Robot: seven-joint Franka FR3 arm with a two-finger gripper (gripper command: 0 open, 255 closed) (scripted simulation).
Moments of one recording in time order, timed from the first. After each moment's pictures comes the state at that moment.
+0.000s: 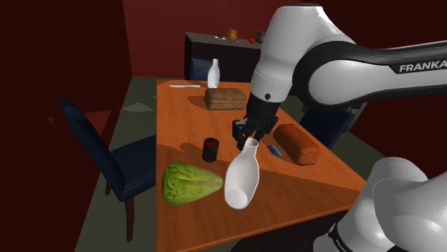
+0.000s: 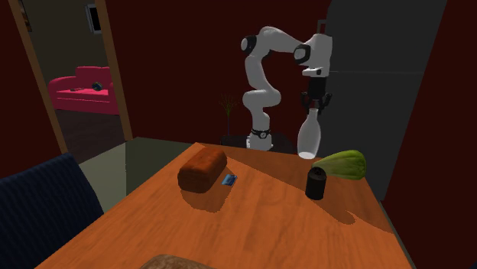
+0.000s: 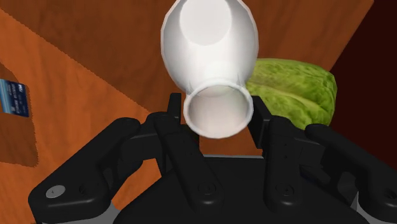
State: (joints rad) arm 0.22 -0.62 0.21 -2.53 0.04 1.99 0.62
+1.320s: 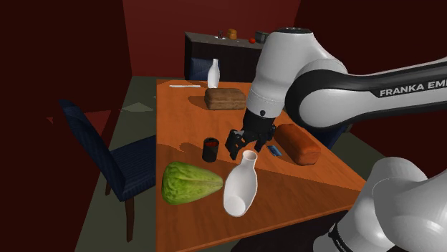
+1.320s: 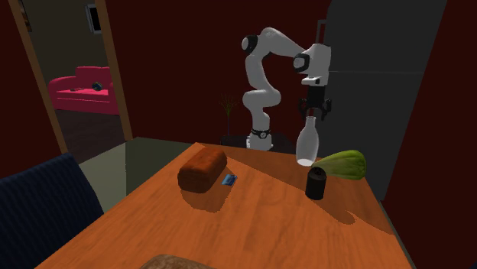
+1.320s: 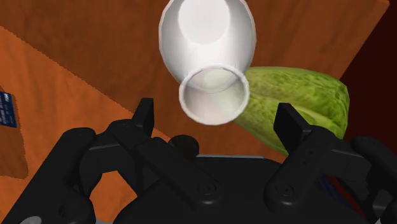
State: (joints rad) arm 0.22 -0.60 0.22 -2.61 0.05 2.10 0.63
